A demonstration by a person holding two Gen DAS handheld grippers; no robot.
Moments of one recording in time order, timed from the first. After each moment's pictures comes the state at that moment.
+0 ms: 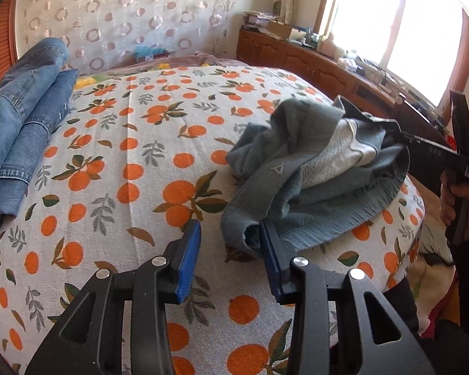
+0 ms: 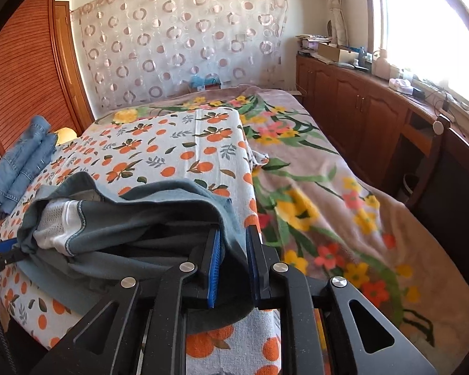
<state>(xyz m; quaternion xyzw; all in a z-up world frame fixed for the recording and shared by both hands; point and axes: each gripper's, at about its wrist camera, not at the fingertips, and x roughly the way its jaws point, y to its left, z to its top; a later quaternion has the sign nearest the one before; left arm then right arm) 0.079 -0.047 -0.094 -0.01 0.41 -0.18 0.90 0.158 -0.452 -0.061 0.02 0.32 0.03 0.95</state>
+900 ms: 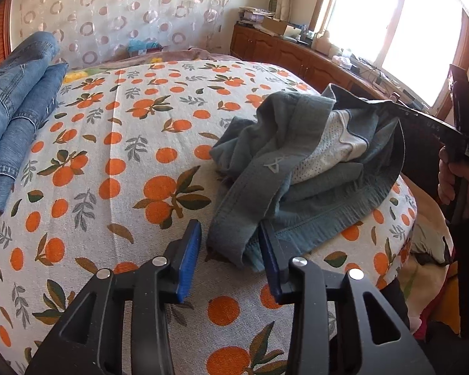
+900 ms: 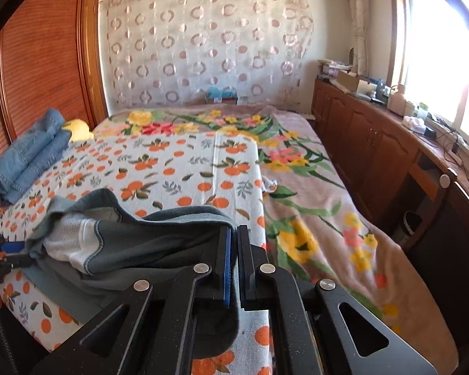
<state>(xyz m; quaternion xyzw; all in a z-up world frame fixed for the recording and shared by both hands) 0.081 -0.059 -0.097 -0.02 0.42 -0.20 0.88 0.166 -0.446 -0.029 -0.04 0.28 0.06 0.96</state>
